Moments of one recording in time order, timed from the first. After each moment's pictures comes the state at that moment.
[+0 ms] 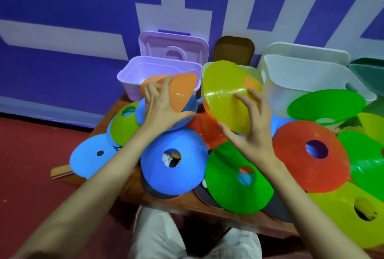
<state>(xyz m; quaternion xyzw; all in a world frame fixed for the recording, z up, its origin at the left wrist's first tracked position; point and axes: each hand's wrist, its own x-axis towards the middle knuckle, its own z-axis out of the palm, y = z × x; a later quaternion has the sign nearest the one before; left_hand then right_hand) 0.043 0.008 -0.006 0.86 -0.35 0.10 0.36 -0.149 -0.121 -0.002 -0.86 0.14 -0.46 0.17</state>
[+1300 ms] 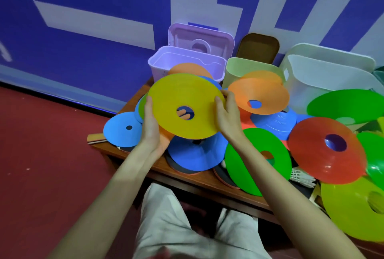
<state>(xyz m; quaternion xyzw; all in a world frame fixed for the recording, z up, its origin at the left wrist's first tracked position) -0.010 0.115 -0.023 0.41 -0.03 -0.31 0.86 -0.074 -0.043 -0.022 -0.81 0.23 -0.32 0.44</state>
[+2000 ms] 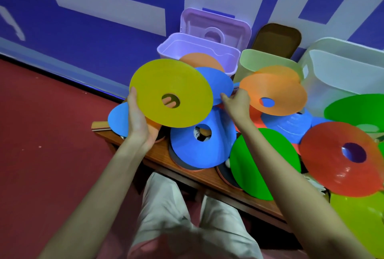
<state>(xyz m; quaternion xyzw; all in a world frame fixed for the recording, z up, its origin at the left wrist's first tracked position) 0.011 0.134 -0.030 0.41 0.01 -0.21 0.89 -0.028 -0.085 -0.035 -0.84 0.31 -0.25 0.38</state>
